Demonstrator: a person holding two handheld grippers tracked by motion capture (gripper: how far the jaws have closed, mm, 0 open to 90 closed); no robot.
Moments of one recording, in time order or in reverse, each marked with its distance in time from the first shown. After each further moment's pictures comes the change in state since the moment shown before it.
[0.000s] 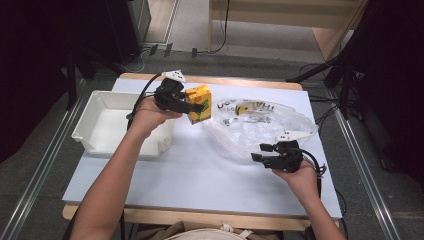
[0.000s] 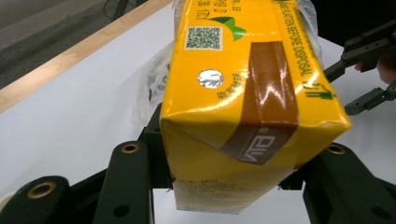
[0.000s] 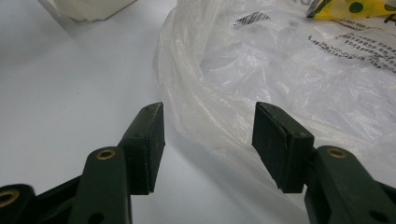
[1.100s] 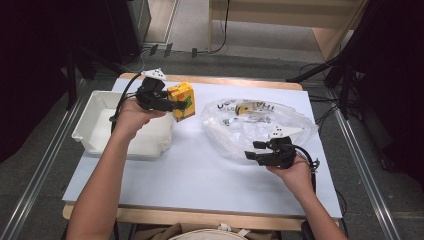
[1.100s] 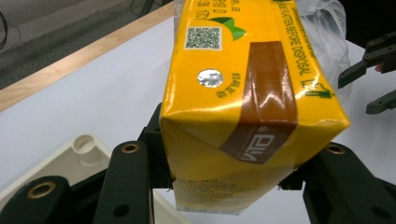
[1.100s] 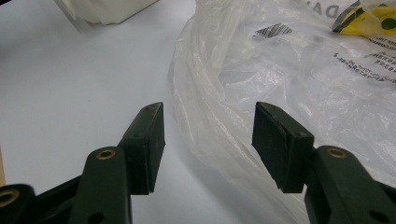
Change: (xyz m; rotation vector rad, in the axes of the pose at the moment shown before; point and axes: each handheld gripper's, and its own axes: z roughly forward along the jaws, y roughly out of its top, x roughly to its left) left arm 0.022 -0.025 -0.033 -0.018 0.079 -0.066; right arm 0.004 0.013 0.014 0.009 0.051 -0.040
